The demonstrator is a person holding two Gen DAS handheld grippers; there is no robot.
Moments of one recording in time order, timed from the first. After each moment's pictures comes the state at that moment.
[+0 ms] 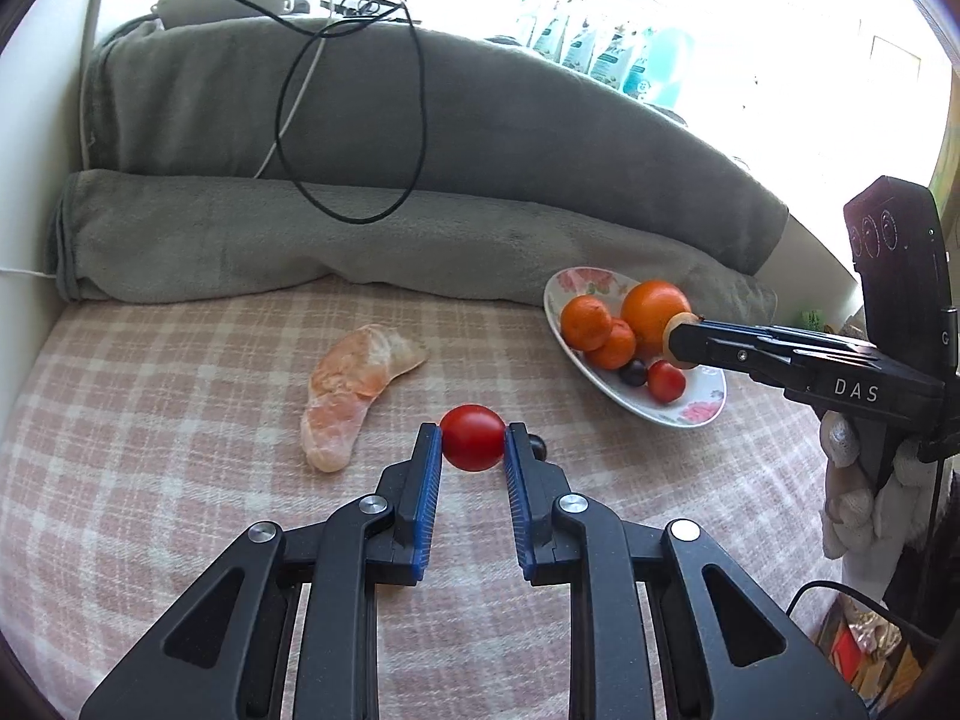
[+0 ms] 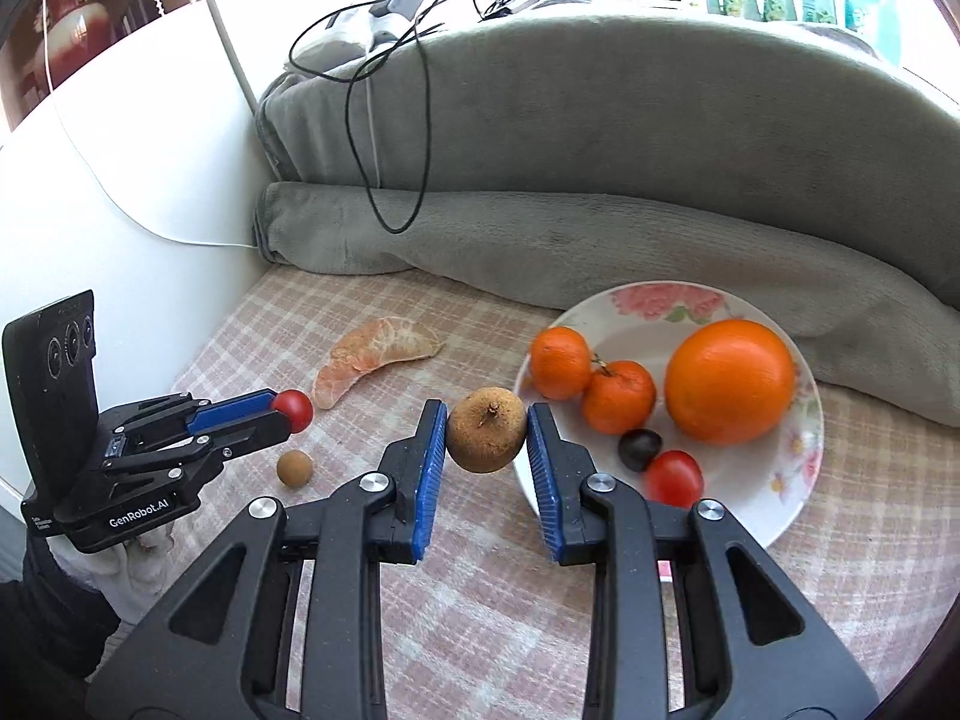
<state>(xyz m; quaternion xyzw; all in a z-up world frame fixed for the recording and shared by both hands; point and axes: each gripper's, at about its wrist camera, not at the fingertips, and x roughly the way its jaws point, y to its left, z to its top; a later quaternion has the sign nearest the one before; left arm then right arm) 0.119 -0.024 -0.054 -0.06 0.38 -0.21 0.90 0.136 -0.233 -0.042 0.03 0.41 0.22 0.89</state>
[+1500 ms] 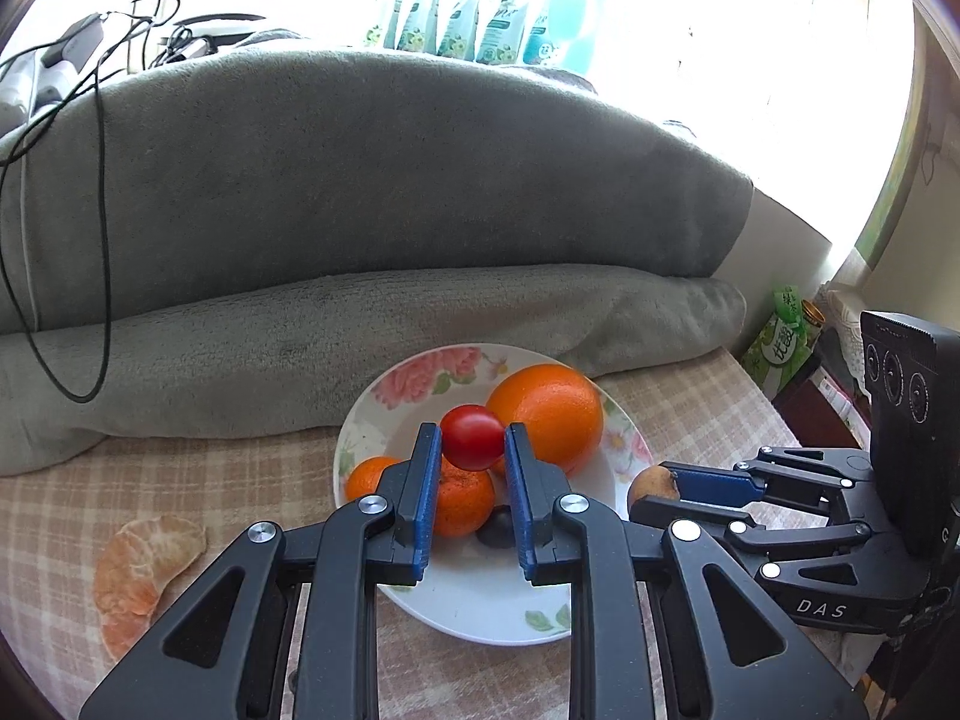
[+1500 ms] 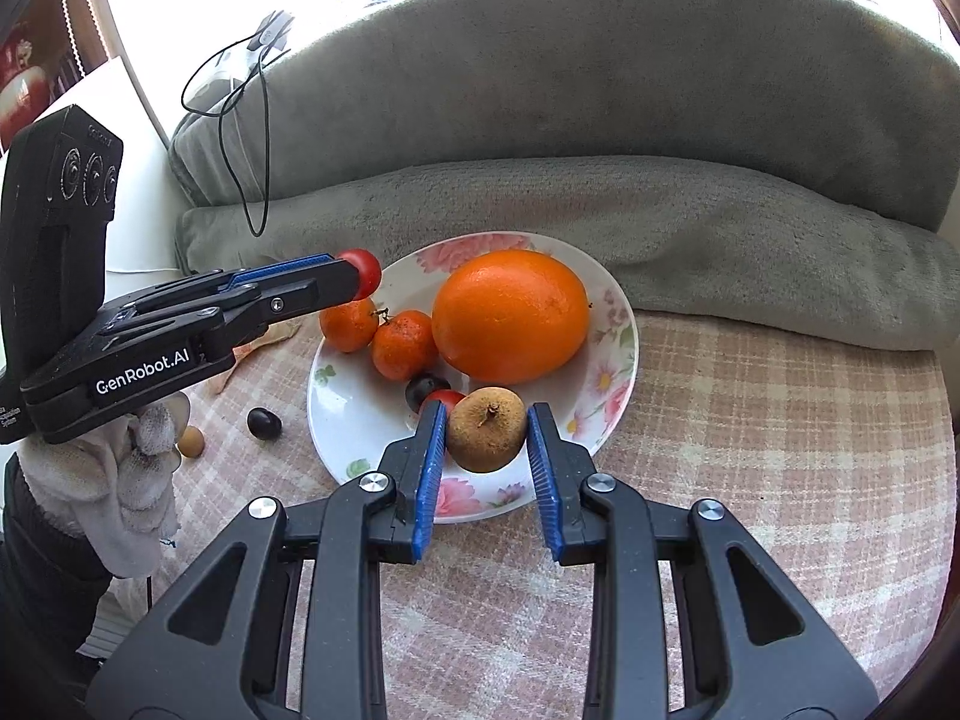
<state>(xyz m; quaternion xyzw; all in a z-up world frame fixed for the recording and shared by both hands) 0.189 -0.158 -0.037 -0.01 0.37 -0.27 0.89 0.140 -0.324 -0.068 0.06 0.42 0.17 0.89</state>
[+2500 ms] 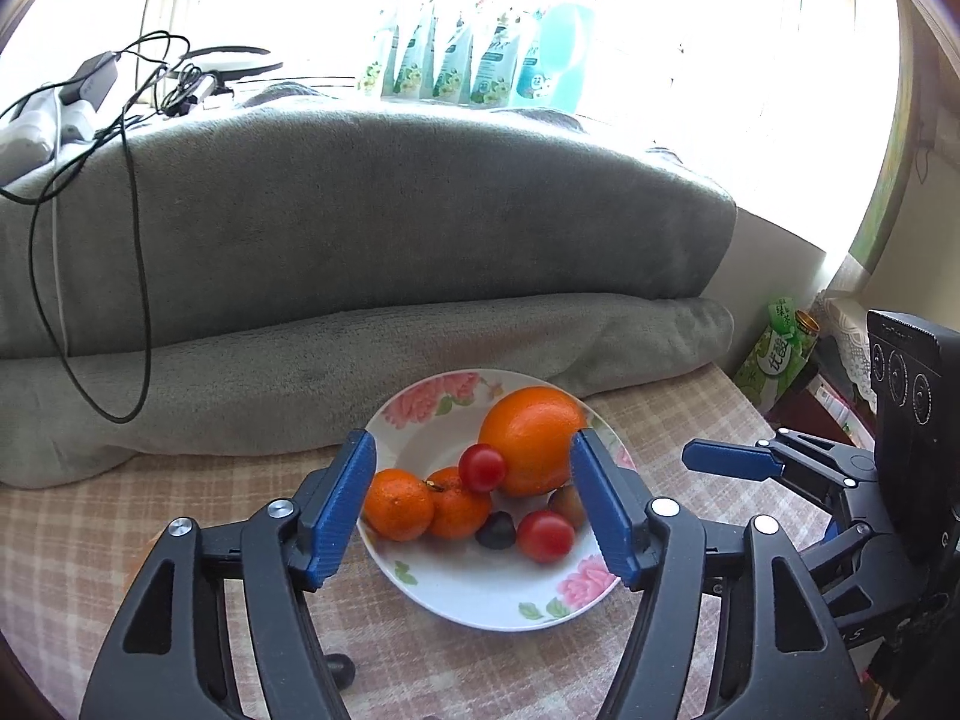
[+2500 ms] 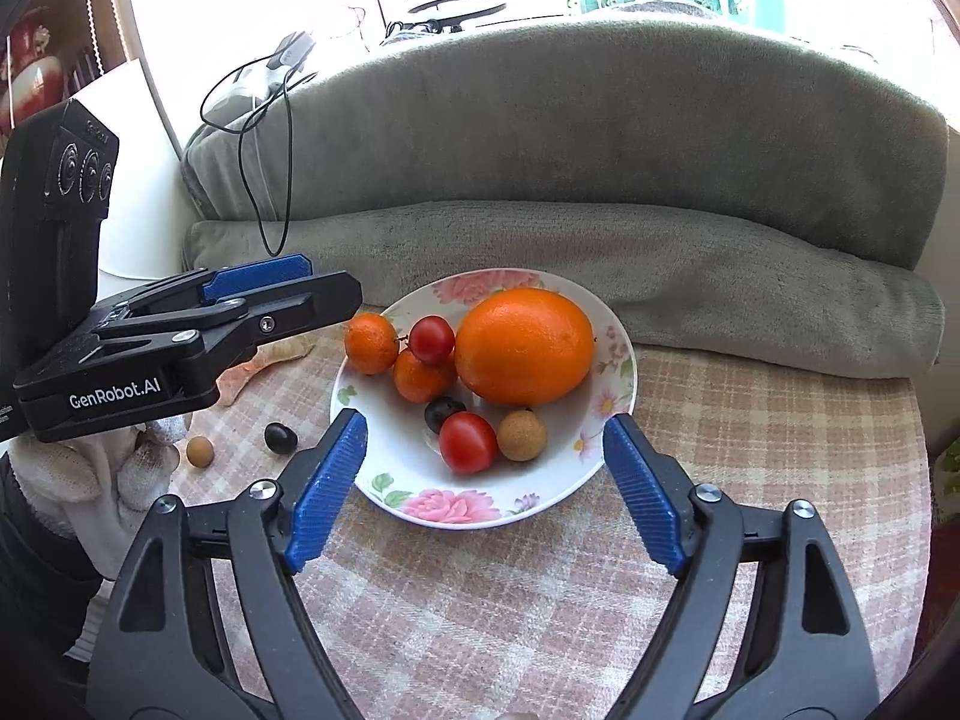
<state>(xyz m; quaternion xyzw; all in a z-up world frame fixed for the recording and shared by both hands) 0.174 -0.149 -0.015 0.00 0.34 -0.27 0.90 0.124 -0.317 -0.047 0.05 0.38 0.16 0.91</state>
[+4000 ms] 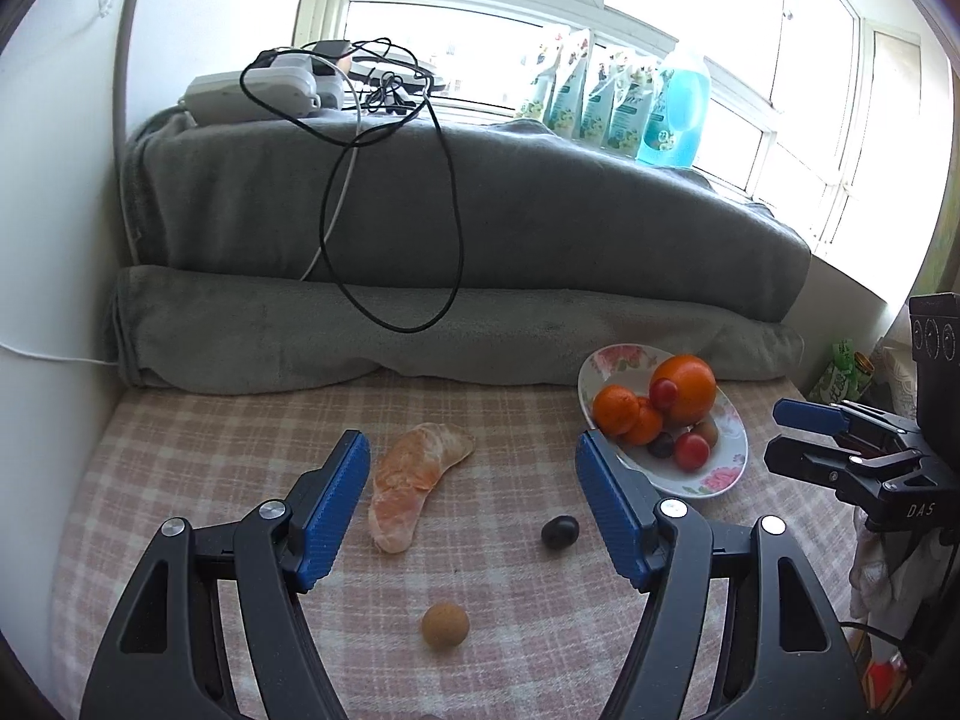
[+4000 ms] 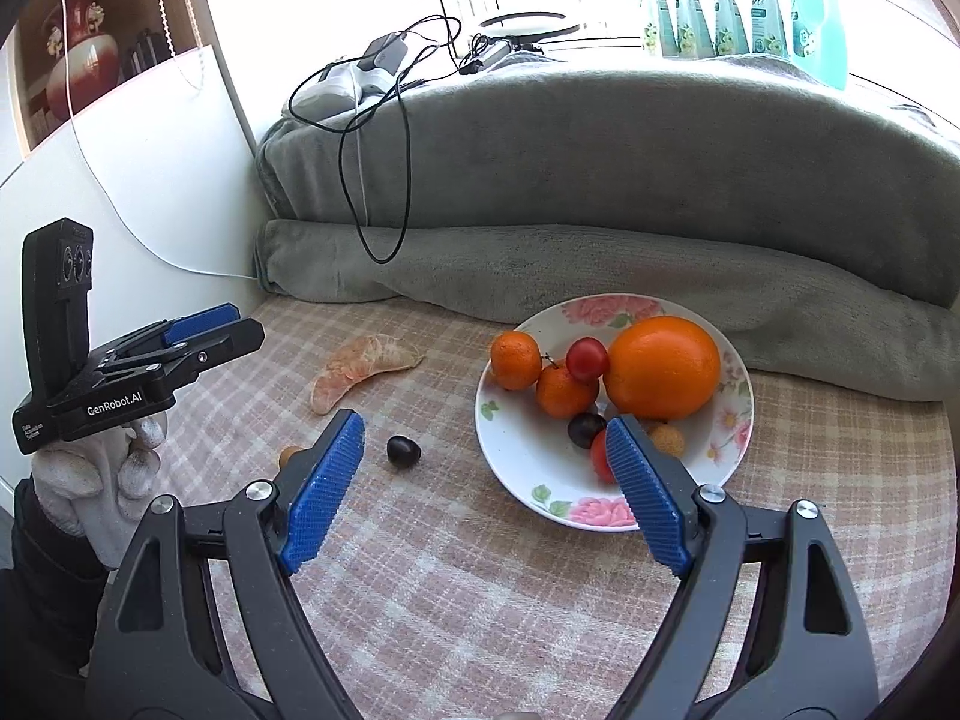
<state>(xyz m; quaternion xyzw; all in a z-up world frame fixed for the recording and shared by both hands) 0.113 -0.009 -0.014 -0.04 0.32 -0.16 0.93 0.097 -0.250 -0.023 0.04 0.36 0.20 0.91</state>
